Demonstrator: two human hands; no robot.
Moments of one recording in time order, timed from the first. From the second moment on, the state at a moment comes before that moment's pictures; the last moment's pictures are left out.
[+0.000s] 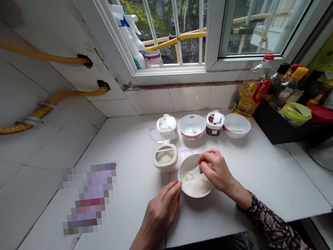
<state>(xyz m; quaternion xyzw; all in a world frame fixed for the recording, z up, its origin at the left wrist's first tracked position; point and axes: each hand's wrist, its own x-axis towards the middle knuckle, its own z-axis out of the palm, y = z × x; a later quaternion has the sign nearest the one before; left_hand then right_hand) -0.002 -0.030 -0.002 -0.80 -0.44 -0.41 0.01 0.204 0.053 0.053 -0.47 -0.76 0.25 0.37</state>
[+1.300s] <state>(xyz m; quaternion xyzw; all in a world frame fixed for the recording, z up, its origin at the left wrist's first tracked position) -0.003 -0.030 -0.006 -0.81 -0.43 -0.41 0.01 0.196 0.055 0.088 -0.33 -0.81 0.08 0.47</state>
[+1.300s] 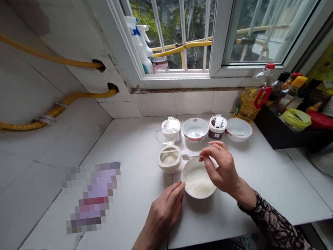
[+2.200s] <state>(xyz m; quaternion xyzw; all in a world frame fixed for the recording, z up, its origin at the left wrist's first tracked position) -0.002 -0.029 -0.005 -0.80 -0.43 -0.41 0.01 0.219 0.060 0.058 -0.48 -0.54 0.51 0.46</state>
